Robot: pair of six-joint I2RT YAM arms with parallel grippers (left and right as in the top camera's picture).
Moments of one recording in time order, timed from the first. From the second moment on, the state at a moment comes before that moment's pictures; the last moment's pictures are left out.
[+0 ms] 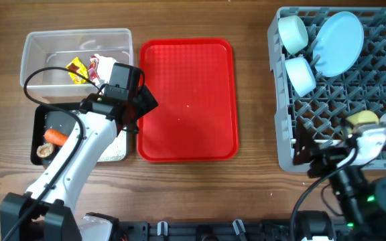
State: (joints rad) left arm -0.26 1.47 1.02 -0.73 -0.13 -0.83; right arm -0.01 0.32 0.74 -0.61 -0.18 0.15
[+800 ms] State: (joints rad) left arm -0.26 1.47 1.02 -0.73 -0.13 -0.83; right arm 0.10 0.02 0.01 0.01 0.02 0.20
